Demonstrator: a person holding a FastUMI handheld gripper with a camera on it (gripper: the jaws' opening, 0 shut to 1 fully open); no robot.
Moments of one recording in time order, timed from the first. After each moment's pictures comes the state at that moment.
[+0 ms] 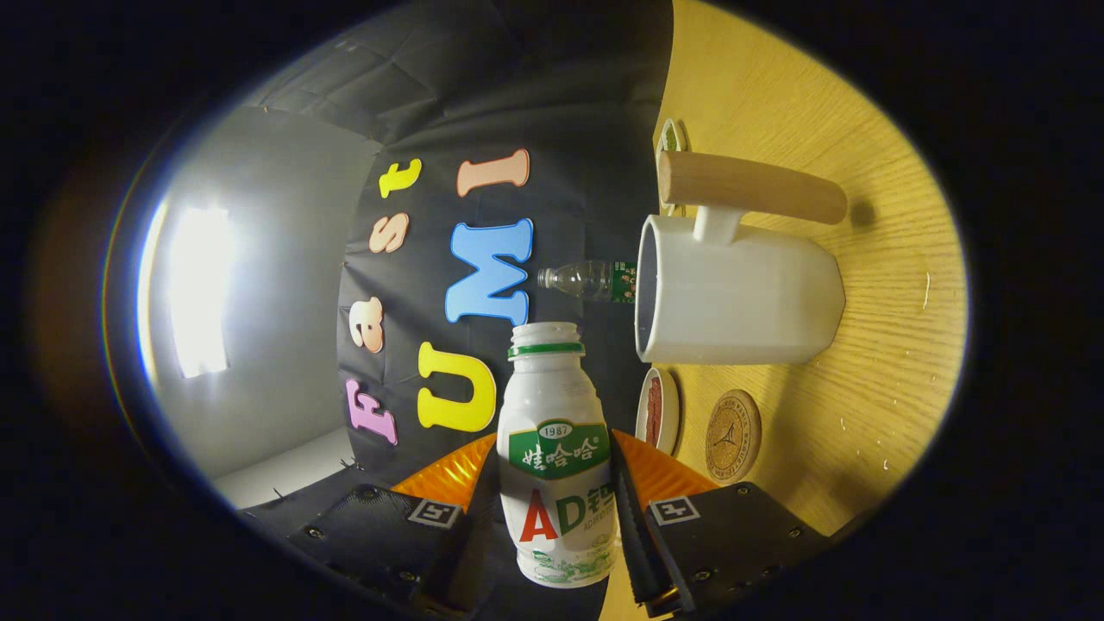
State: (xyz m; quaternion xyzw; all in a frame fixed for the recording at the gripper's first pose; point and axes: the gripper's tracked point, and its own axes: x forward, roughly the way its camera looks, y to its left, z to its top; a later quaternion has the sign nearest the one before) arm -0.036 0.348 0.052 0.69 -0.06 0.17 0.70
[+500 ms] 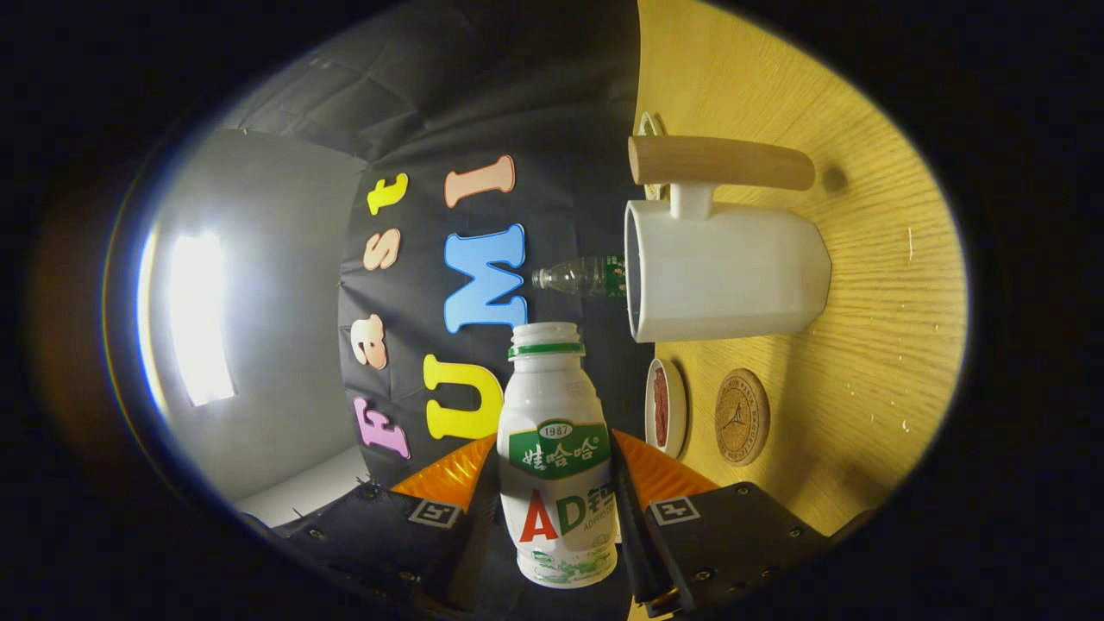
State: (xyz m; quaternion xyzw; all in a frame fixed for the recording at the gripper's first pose) arm -0.034 0.354 0.057 0.72 -0.06 0.17 0.67
